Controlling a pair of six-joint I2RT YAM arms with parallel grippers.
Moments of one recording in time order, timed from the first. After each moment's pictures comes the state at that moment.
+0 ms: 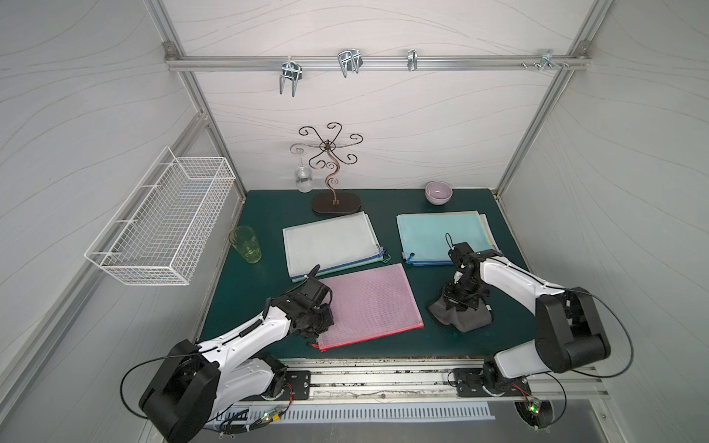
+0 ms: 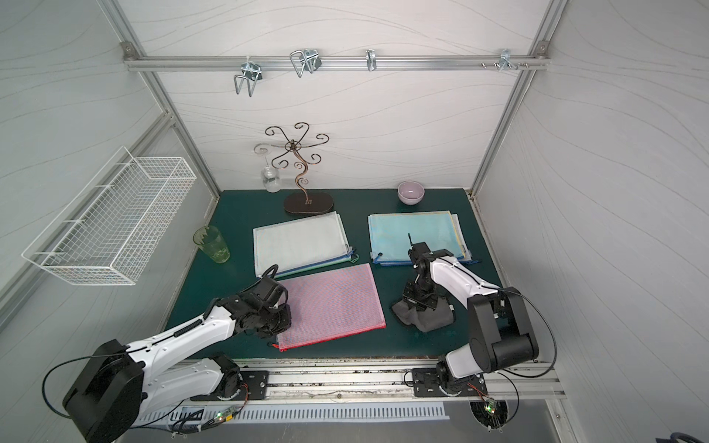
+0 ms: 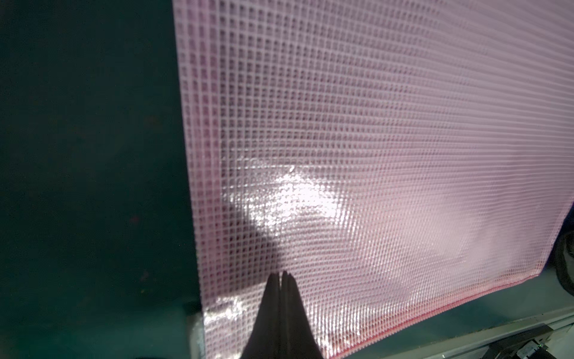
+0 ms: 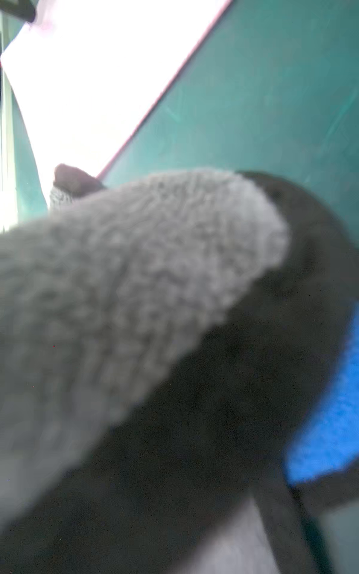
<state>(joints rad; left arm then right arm) -0.56 1.10 0.48 -0.62 0.15 -0.92 0.32 1.47 0.85 -0.99 -0.20 0.60</state>
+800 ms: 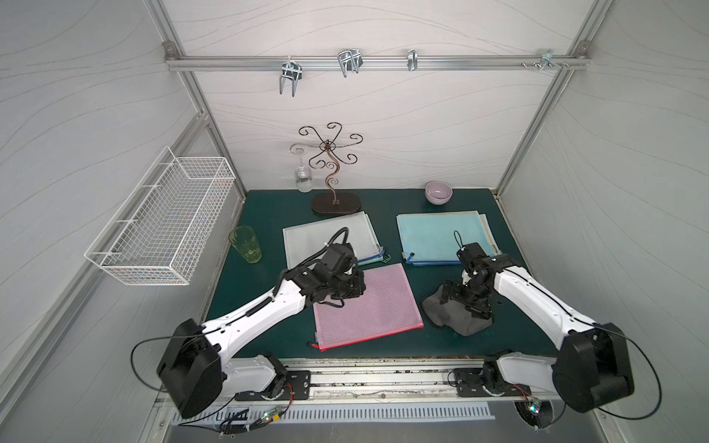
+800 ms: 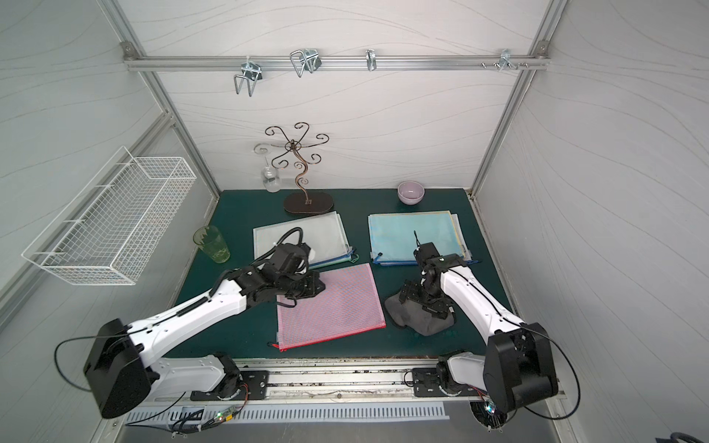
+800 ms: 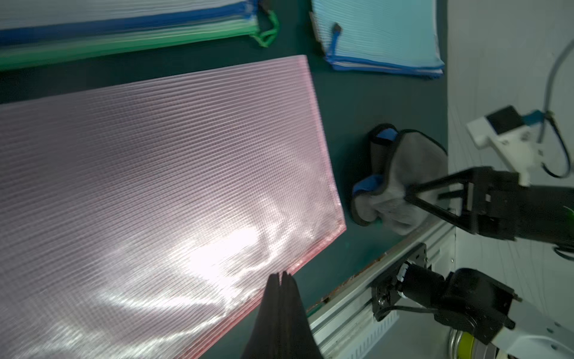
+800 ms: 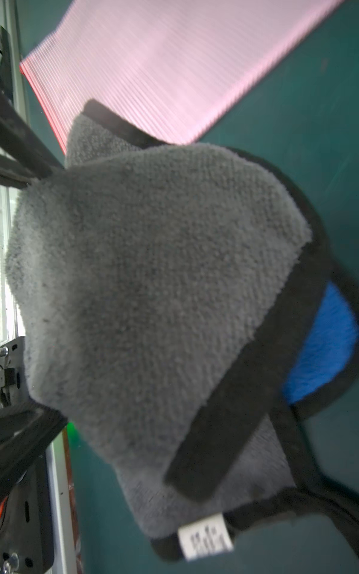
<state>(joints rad) -0.75 1.32 0.93 -0.50 0.25 -0.75 0.33 1.28 0.83 -1.08 -0.15 0.63</state>
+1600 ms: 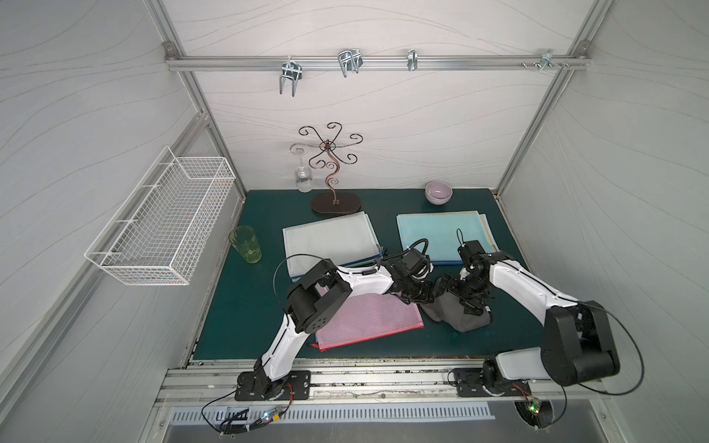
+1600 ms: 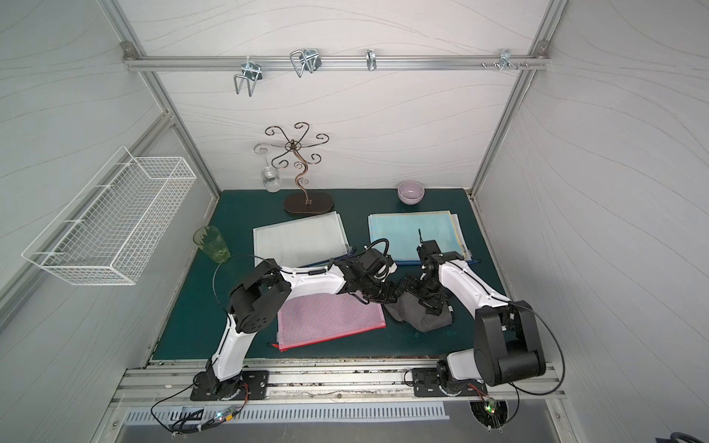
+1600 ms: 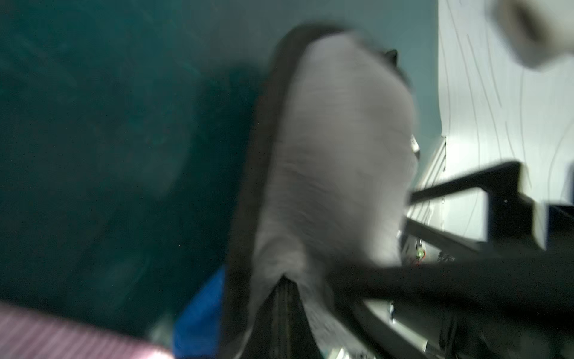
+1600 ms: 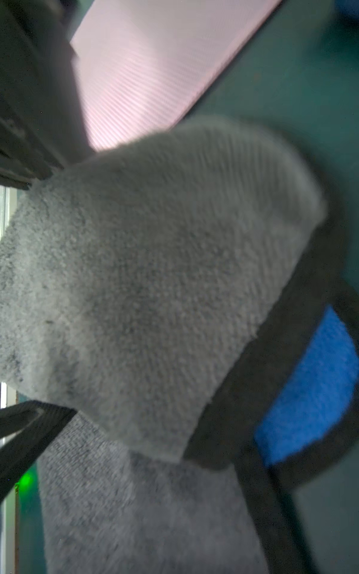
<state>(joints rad) -0.96 2.17 1.45 -0.22 0.49 -0.74 0.23 1.36 0.83 -0.96 -0.25 0.66</state>
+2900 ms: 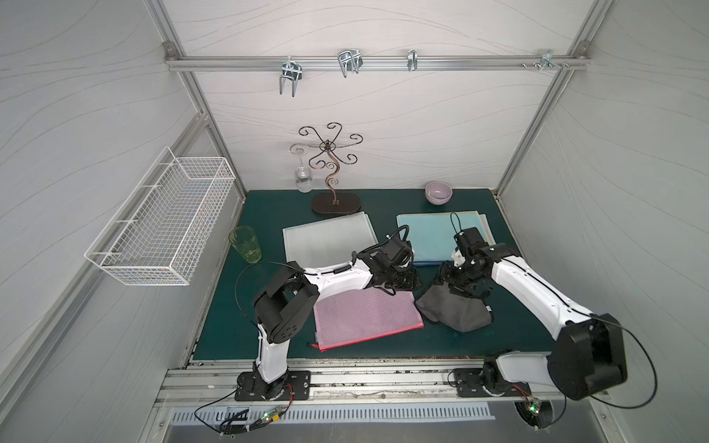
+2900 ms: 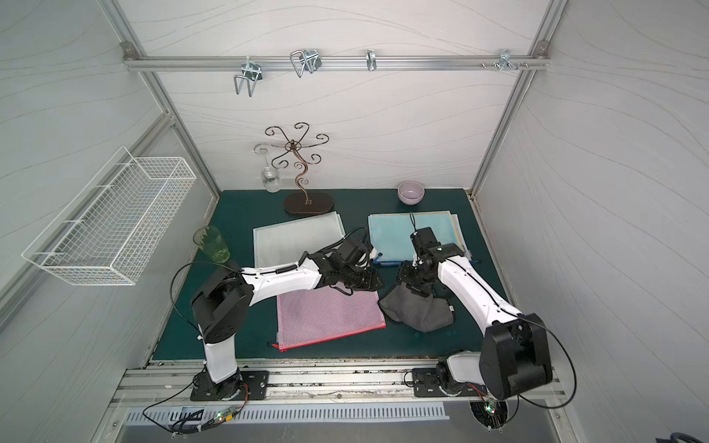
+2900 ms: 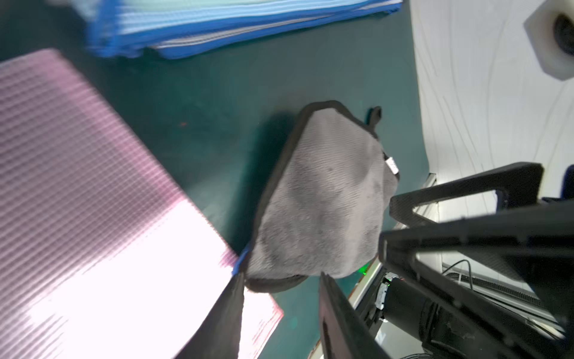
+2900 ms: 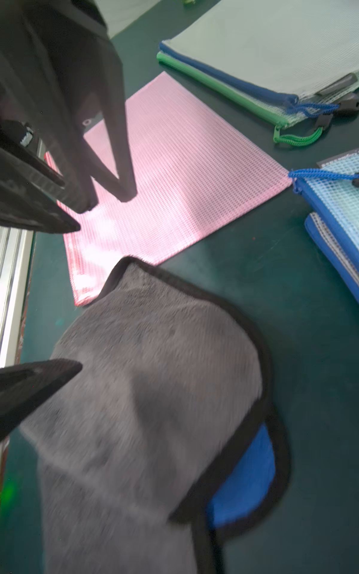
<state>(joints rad) -0.86 1.88 1.26 -0.27 0.37 -0.74 0.35 1.36 0.98 -0.94 -0.29 0.62</state>
